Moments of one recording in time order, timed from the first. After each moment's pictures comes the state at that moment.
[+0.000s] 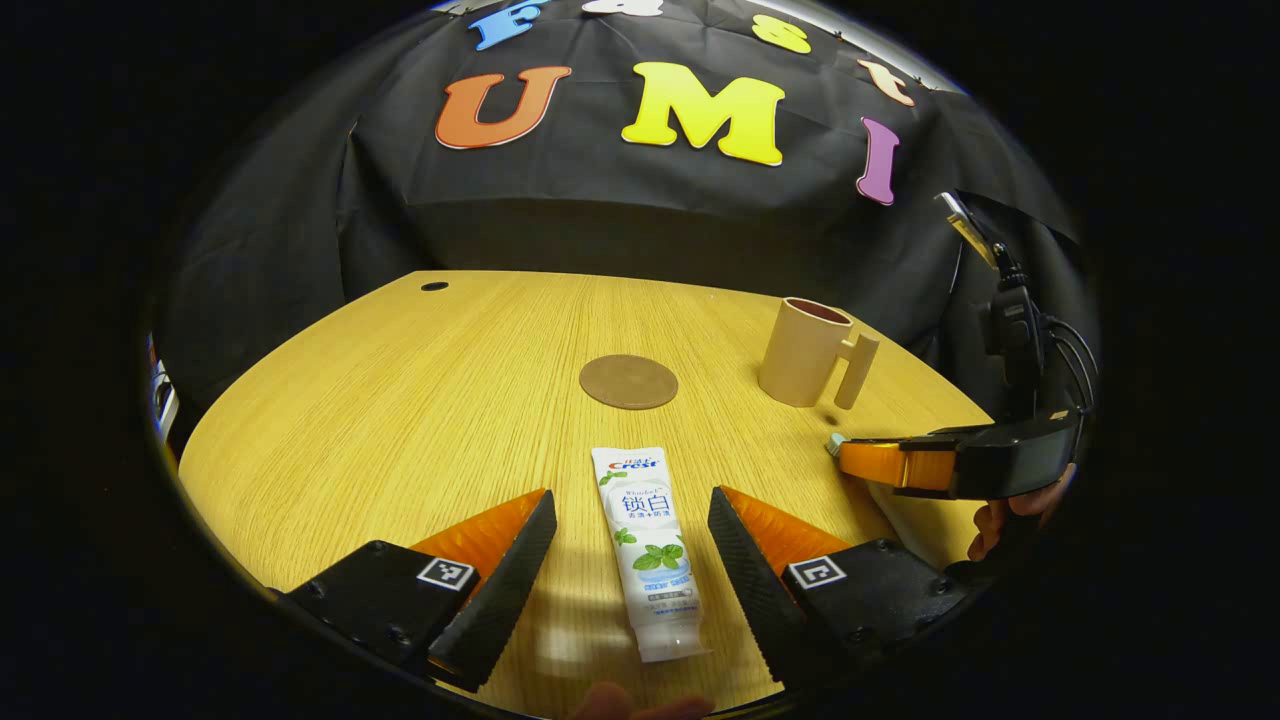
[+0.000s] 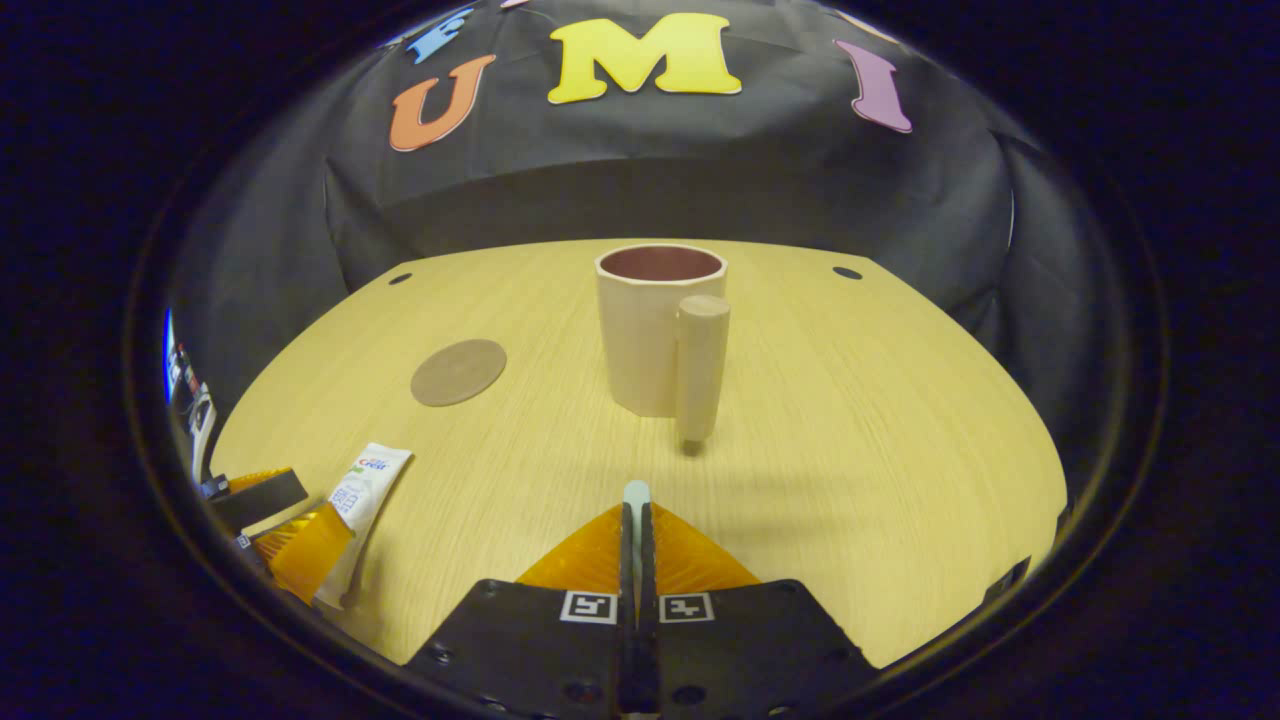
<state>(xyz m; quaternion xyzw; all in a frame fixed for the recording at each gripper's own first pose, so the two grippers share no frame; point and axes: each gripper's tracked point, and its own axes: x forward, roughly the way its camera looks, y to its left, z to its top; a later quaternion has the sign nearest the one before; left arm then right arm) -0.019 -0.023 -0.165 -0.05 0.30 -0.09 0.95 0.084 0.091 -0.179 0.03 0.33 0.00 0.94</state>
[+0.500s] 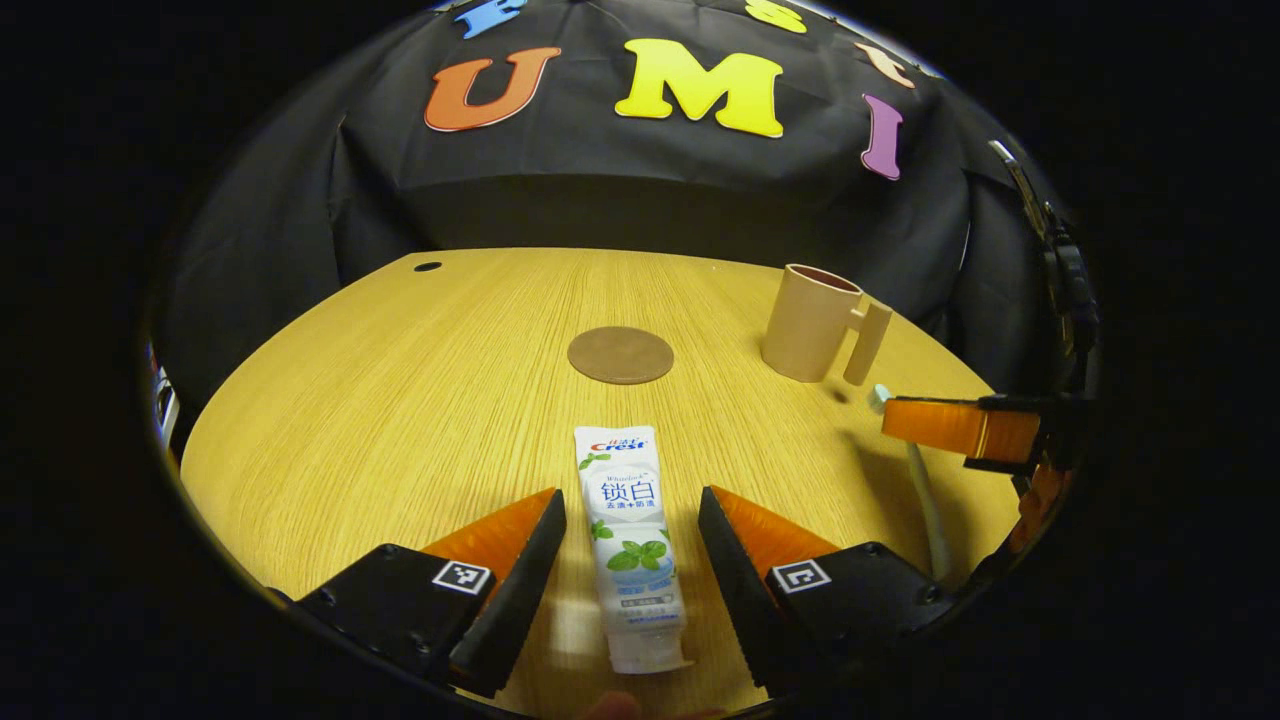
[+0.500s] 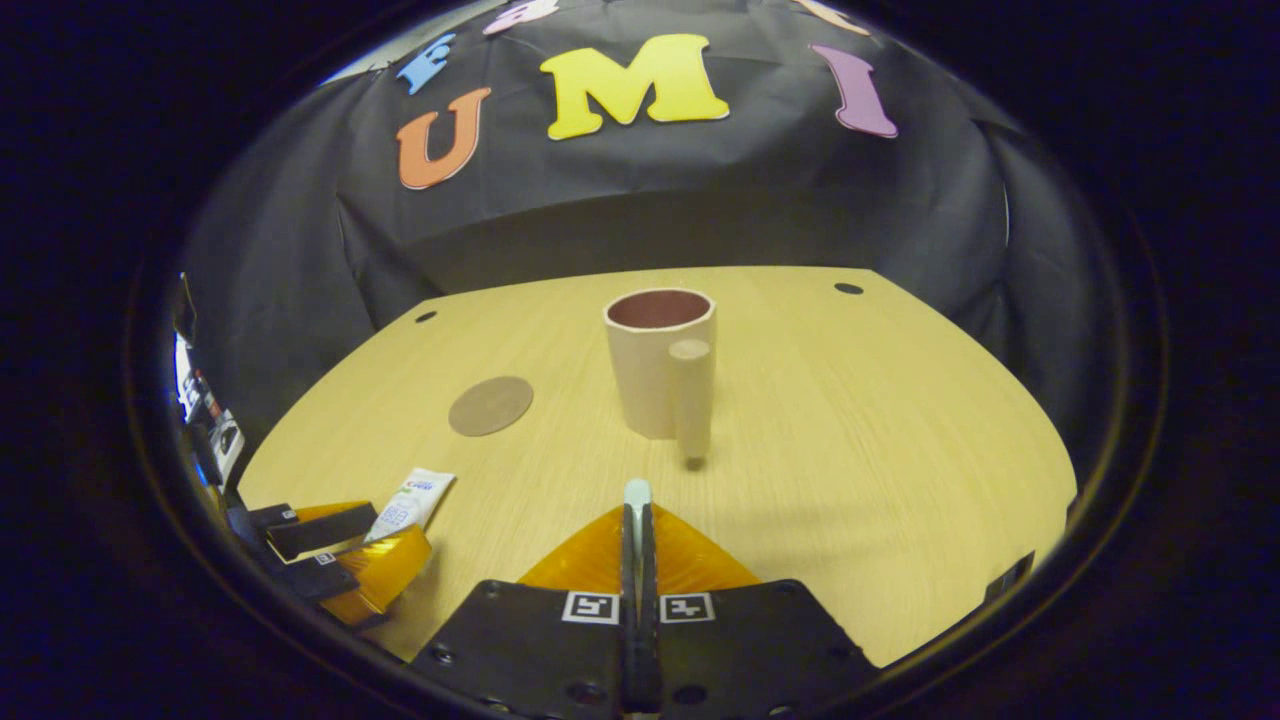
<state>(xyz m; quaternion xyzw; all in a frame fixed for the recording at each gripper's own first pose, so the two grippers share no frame) -0.022 -0.034 -0.182 -0.02 0.34 -0.08 0.94 0.074 0.087 -0.143 0.05 0.28 0.03 0.96</state>
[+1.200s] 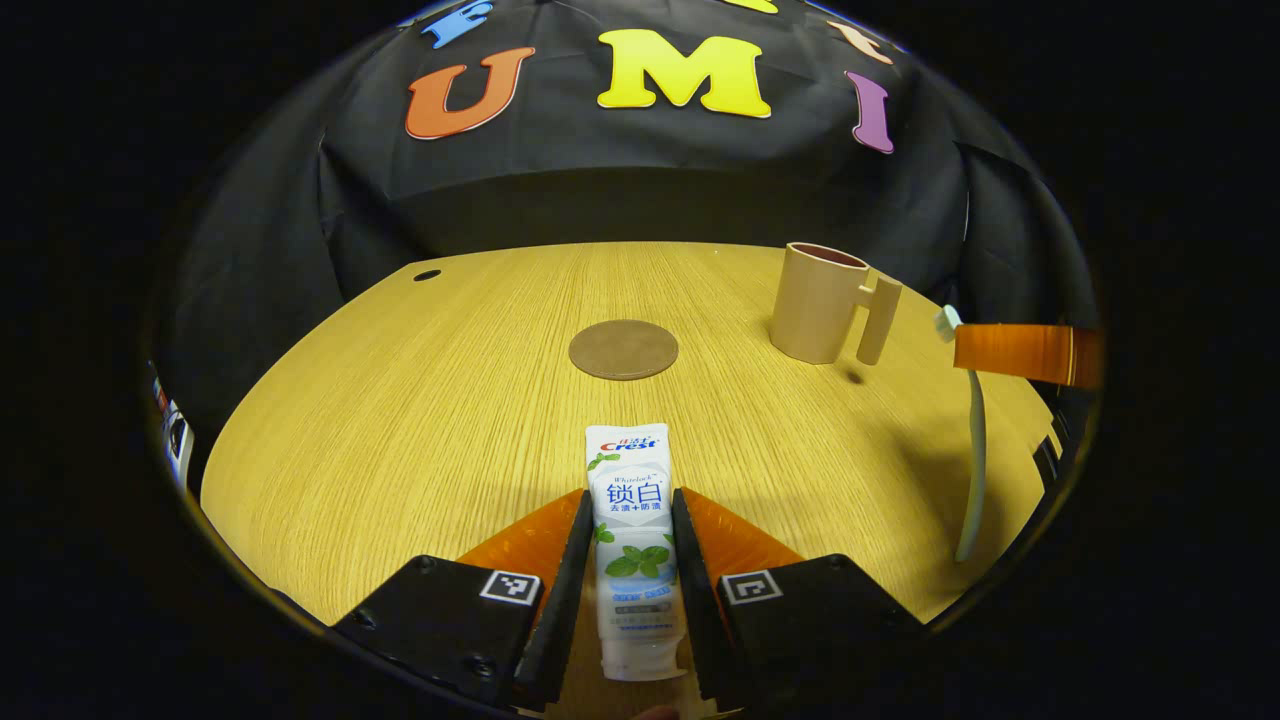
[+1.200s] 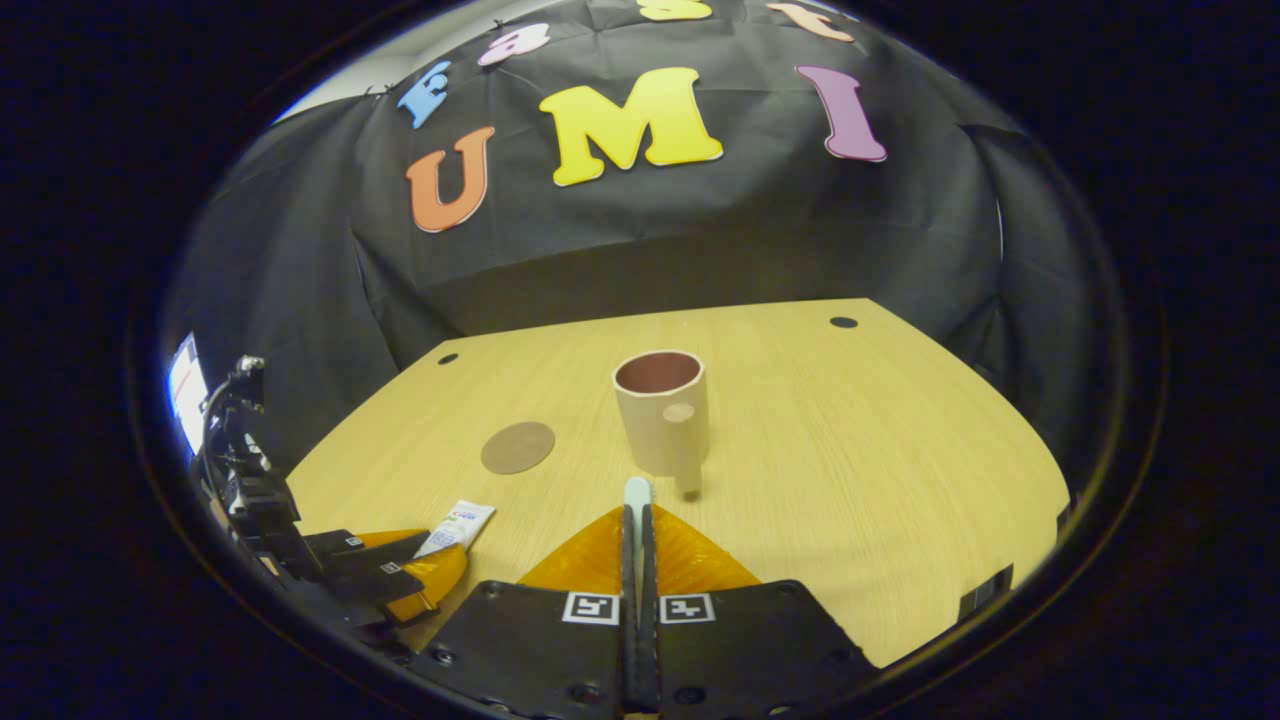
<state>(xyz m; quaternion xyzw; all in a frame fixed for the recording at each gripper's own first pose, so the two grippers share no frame) -0.019 -0.032 -0.186 0.02 0.36 -0.08 0.93 0.060 0.081 -0.093 0.07 0.24 0.04 0.97</state>
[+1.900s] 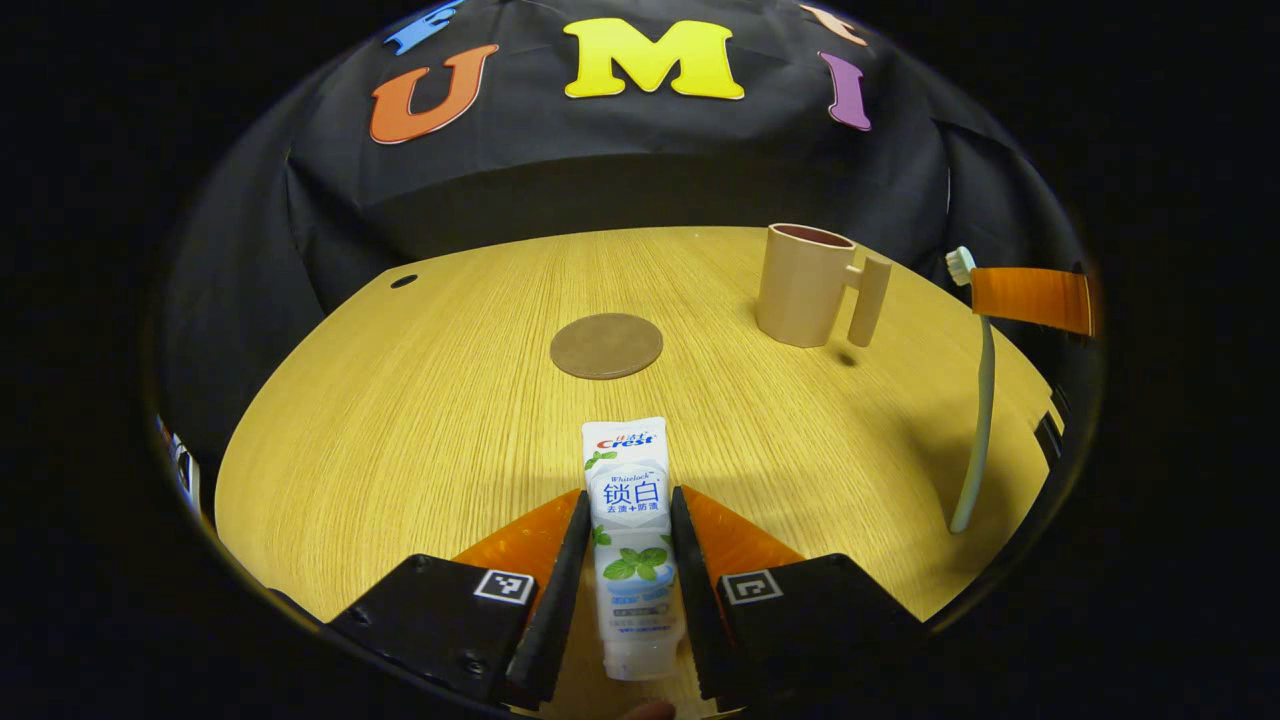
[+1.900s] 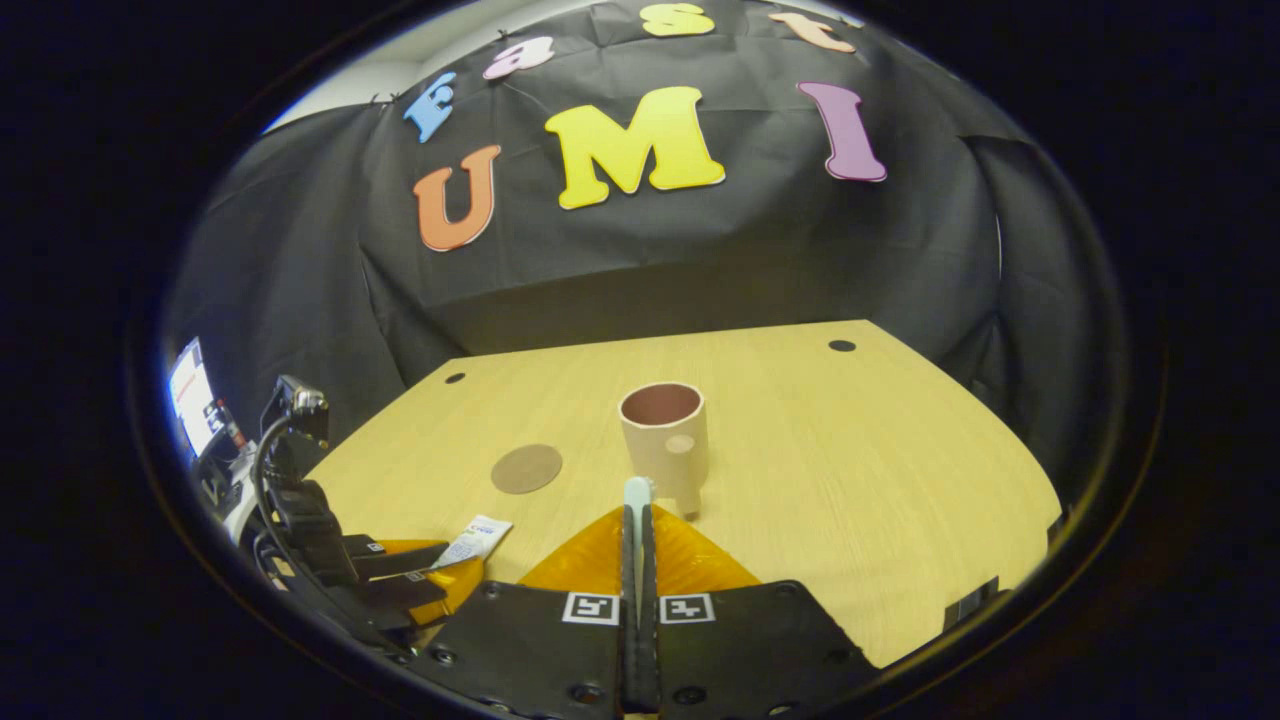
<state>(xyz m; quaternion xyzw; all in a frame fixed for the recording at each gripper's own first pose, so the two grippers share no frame) -0.012 -0.036 -0.188 0.04 0.37 -0.11 0.92 0.056 0.079 -0.067 0.07 0.21 0.05 0.97</state>
